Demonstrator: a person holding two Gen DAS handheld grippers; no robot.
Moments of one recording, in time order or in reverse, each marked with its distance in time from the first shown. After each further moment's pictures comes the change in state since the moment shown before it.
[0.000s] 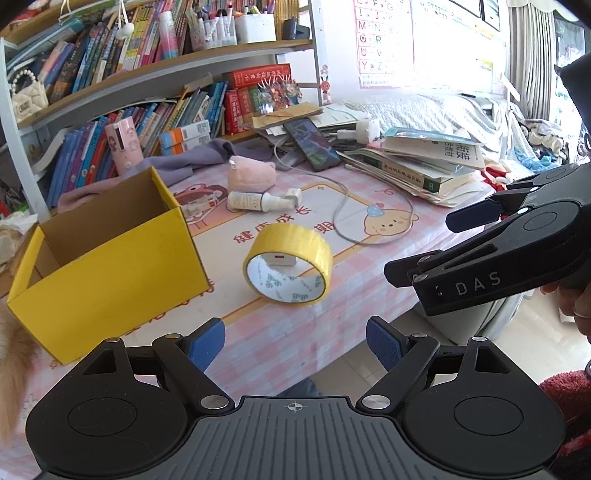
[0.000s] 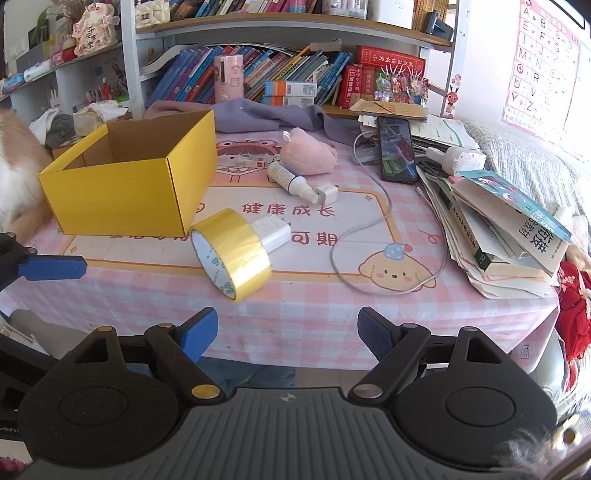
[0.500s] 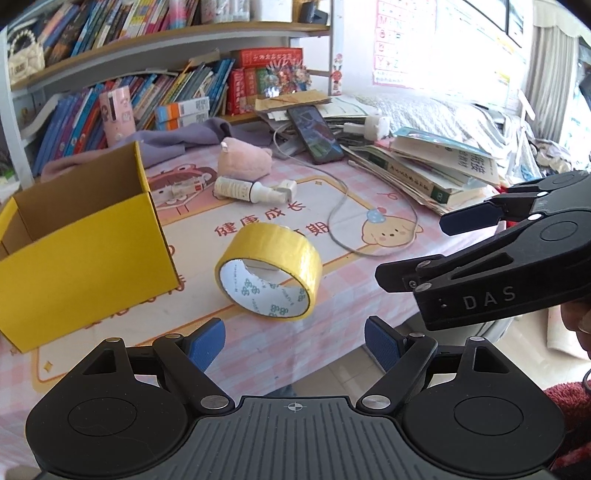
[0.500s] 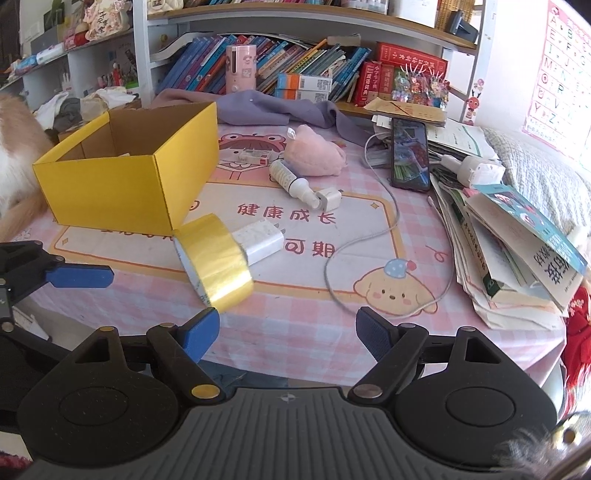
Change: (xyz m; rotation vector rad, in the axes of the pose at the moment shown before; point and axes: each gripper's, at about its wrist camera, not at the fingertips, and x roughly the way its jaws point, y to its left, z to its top) left arm 0.045 -0.003 0.017 -0.124 0.040 -0.024; right arm 0.028 -0.025 0.022 -0.072 0.029 0.045
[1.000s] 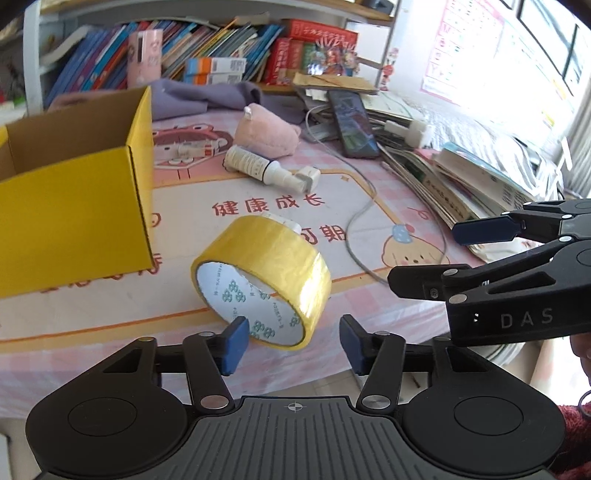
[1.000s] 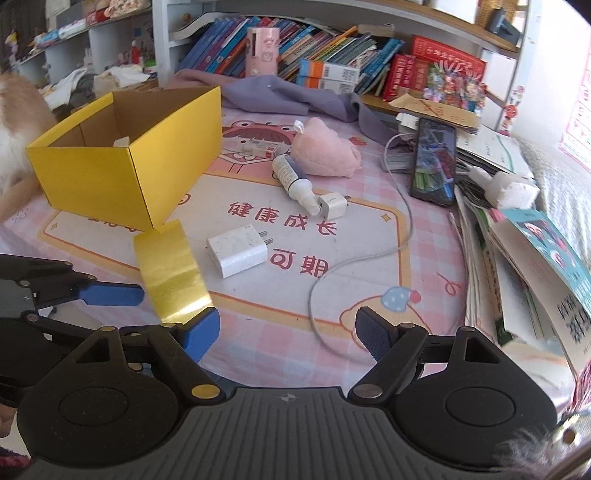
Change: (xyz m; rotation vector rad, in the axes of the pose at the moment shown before) left arm 0.060 0.004 0.018 -0.232 0.053 0.004; right arm 0.047 -0.038 0.029 -0.111 0.051 0.091
